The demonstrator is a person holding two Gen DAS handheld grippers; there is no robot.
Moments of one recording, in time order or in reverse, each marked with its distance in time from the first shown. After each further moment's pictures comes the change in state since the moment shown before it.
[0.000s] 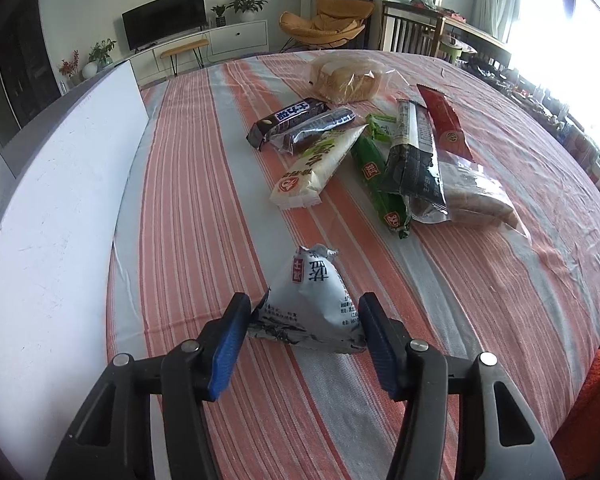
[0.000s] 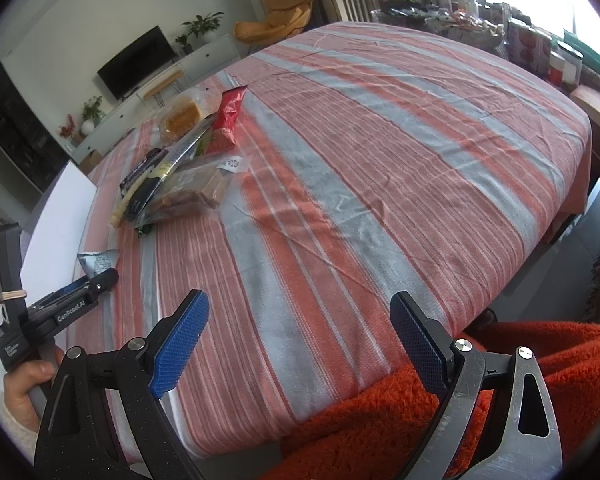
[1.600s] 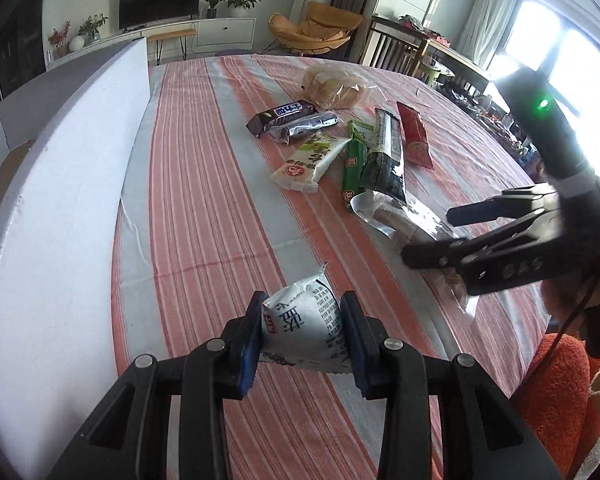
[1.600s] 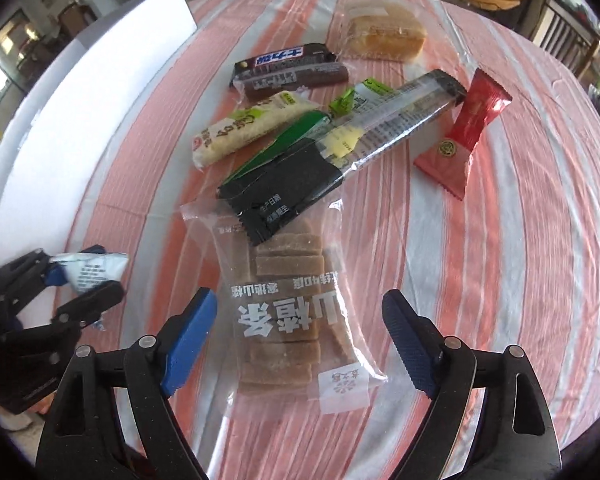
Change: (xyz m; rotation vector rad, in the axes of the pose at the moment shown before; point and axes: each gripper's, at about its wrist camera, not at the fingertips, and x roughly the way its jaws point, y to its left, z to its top) left arm -0.039 0.030 -0.025 -0.084 -0.011 -0.175; right arm 0.157 0.179 0.034 -0.698 0.444 0.065
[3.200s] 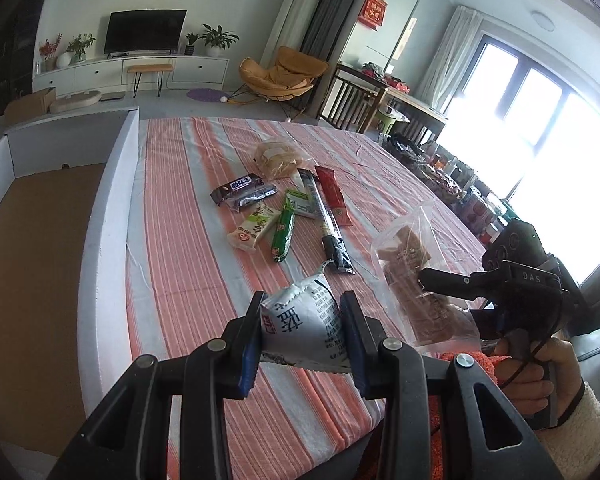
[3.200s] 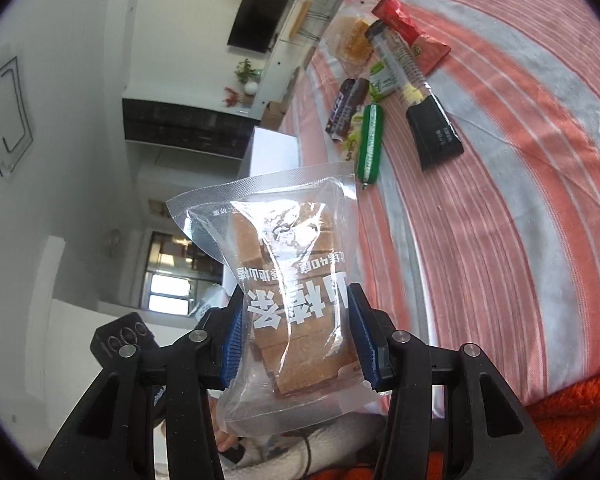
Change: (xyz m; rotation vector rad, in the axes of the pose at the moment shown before) left arm -0.114 -0.018 0.007 -0.022 -0.159 -0.159; right arm -0.048 -0.052 -0.101 0.673 -0.358 0.867
